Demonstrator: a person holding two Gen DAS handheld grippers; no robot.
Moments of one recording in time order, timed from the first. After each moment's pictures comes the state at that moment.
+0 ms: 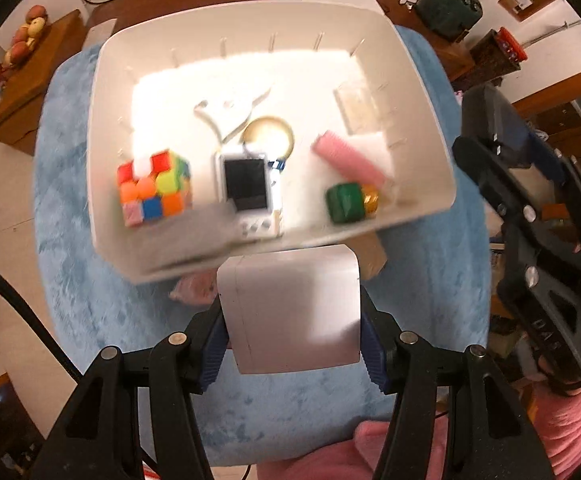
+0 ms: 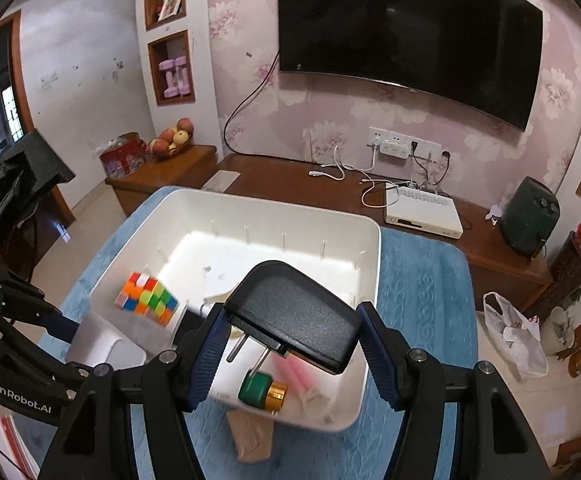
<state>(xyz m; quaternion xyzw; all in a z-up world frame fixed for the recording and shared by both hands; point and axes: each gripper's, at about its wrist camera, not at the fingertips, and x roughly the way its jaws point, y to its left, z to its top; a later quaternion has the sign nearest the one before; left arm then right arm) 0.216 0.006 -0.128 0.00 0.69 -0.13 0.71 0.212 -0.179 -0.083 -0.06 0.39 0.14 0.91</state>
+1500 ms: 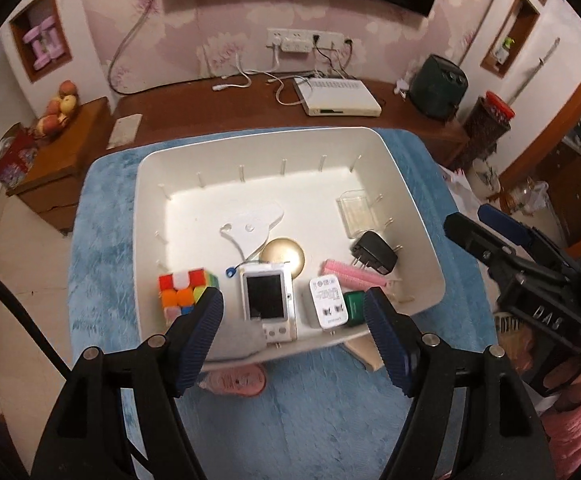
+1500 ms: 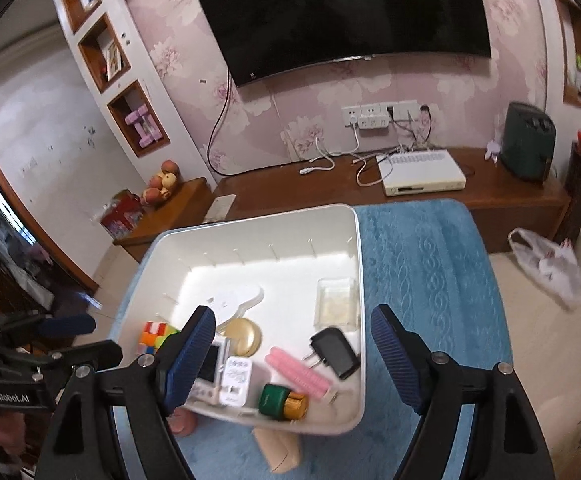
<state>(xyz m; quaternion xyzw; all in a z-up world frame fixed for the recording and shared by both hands) 0.215 0.002 -0.076 0.01 0.54 -0.11 0.84 0.219 -0.235 -0.084 0.11 0.42 0.13 0.89</state>
